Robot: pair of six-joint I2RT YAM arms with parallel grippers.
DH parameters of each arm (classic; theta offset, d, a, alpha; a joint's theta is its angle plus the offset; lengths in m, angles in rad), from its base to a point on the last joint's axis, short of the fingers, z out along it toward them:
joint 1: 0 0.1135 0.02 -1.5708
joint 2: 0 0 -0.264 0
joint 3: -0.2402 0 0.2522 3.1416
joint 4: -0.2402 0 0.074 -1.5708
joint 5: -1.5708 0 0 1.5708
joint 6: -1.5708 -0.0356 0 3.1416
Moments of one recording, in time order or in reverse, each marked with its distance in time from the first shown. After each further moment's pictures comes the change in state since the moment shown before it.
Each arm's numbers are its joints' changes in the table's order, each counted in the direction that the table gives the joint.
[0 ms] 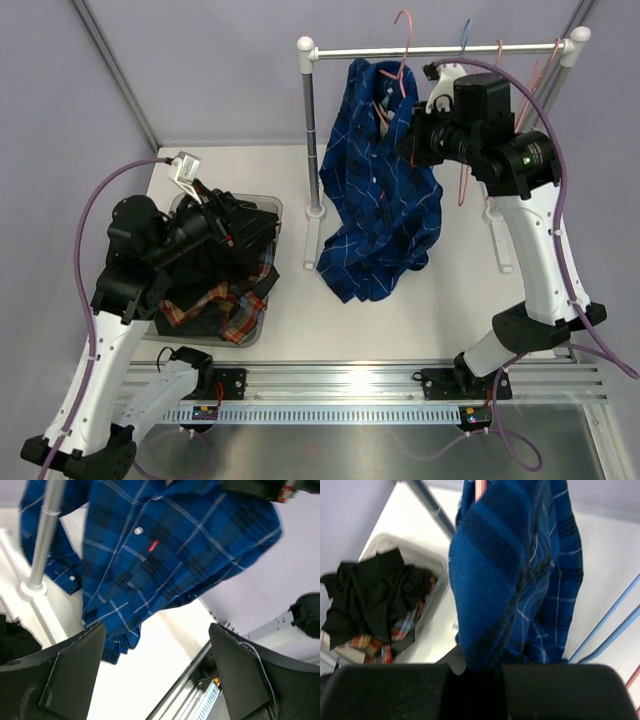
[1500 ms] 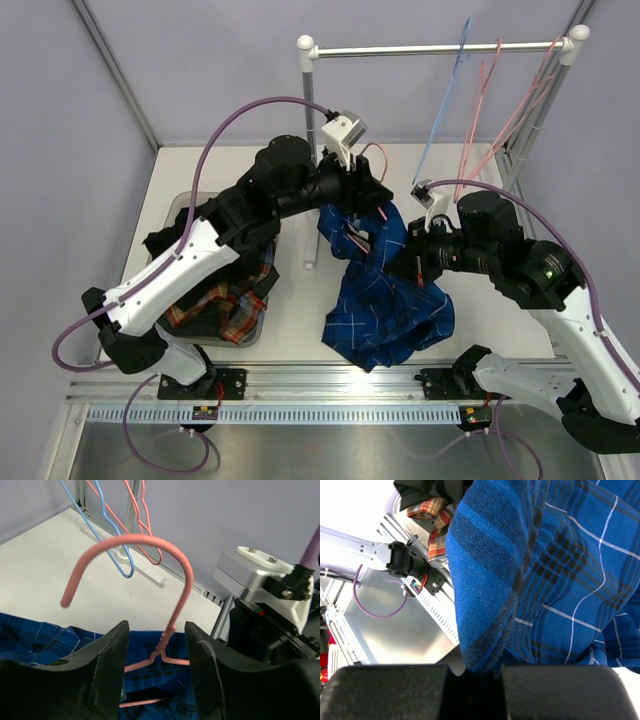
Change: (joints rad) left arm -0.689 0.684 -0.666 -0.068 0.425 -0.257; right arm 0.254 -0.649 0.907 0.134 0.251 -0.156
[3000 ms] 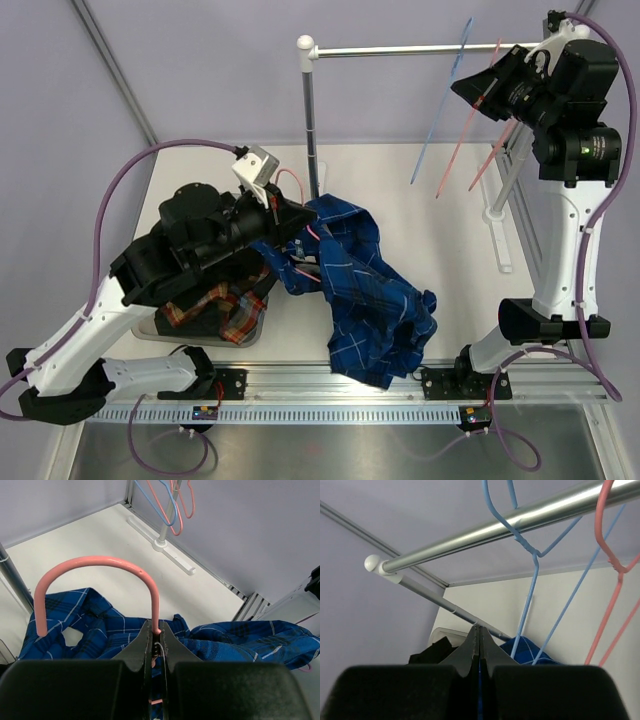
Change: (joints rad) left arm -0.007 -0.425 0.269 -0.142 0.190 -0.022; right arm -0.657 0.627 -0.926 0.123 0.047 -0.188
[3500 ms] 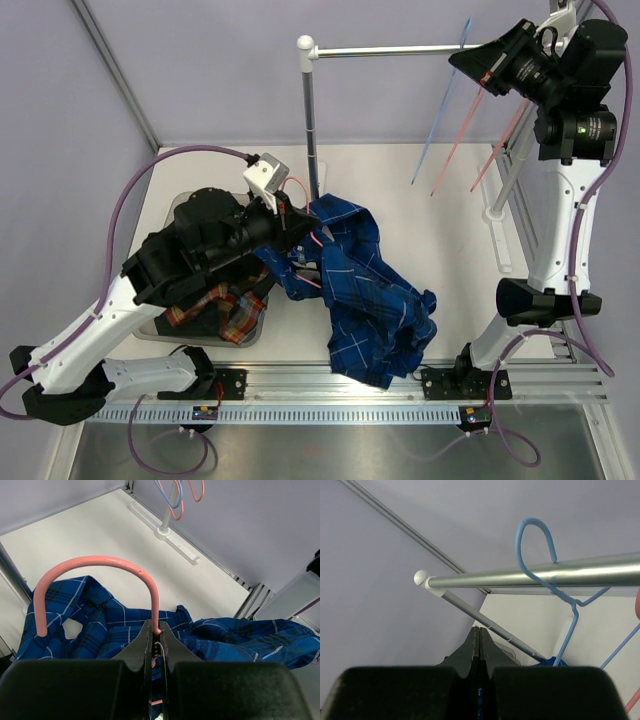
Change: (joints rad) left arm 0.000 -0.008 0.077 0.025 -0.002 -0.001; right arm -0.087 0.106 -0.051 0.222 0.271 -0.158
